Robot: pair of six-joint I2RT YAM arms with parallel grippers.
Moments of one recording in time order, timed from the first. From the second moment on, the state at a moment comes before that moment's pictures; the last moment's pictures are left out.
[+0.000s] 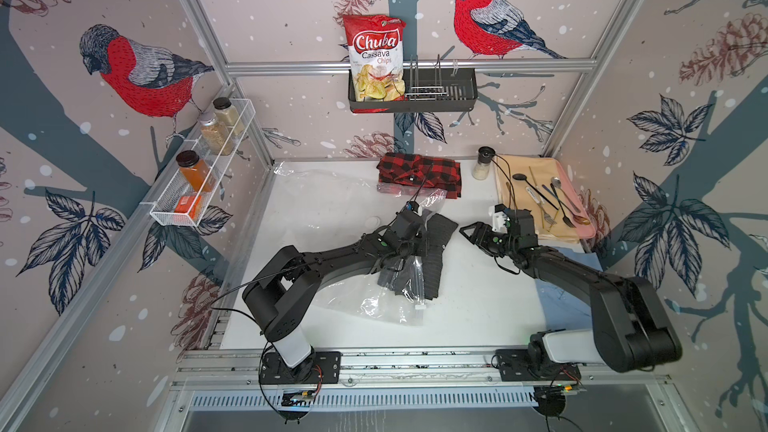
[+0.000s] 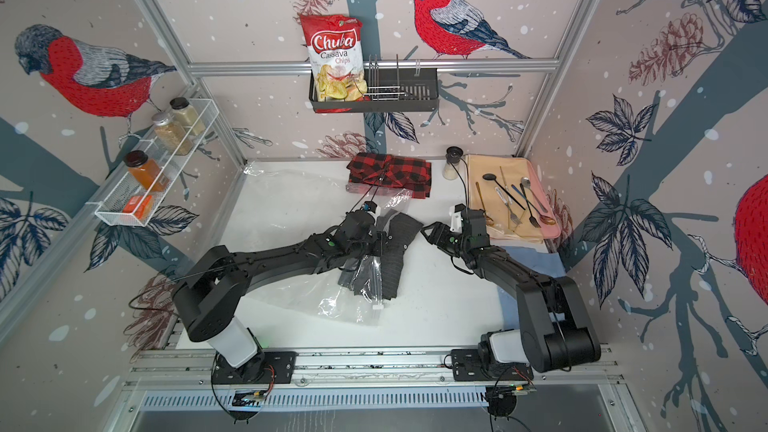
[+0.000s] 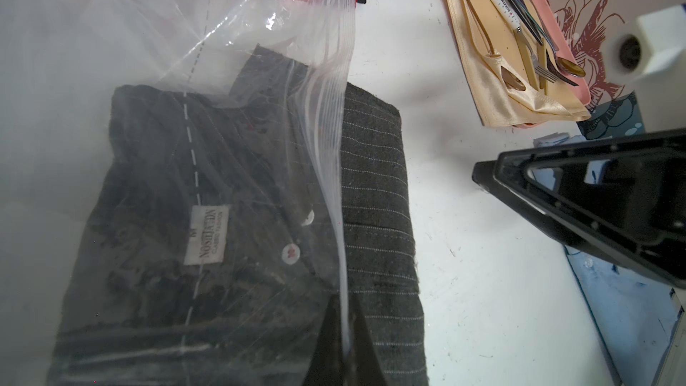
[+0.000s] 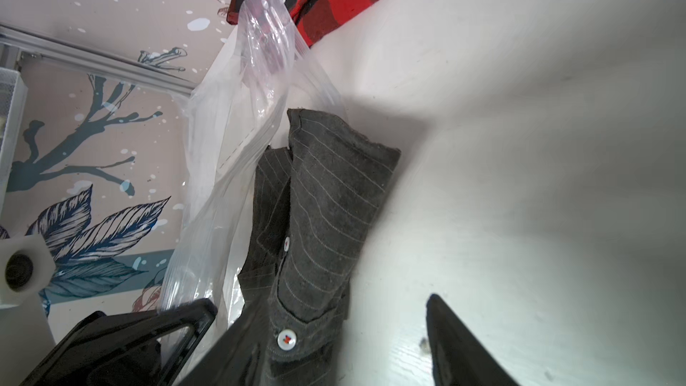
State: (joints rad) left arm -0.83 1.68 1.02 -0.04 0.00 -0.59; right arm 0.22 1.43 0.58 0.13 -0.54 0.66
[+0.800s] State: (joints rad) left arm -0.86 1.75 1.08 -0.10 -0.03 -0.58; right arm 0.49 1.62 0.48 0.57 -0.69 0.97
